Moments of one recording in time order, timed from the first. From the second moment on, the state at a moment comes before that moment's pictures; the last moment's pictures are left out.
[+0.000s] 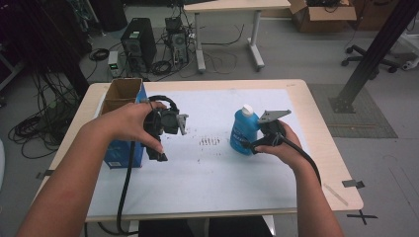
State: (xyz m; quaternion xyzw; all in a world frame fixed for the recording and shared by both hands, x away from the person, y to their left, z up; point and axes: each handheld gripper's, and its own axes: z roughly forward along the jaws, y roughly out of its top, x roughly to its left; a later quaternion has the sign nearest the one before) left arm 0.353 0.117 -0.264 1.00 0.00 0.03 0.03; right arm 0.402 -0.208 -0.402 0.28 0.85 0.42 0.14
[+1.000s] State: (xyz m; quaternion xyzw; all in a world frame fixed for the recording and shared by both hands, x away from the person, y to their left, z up) left arm 0.352 0.121 -0.260 1.00 0.01 0.04 0.04; right arm 0.397 -0.197 -0.408 0.29 0.82 0.46 0.17
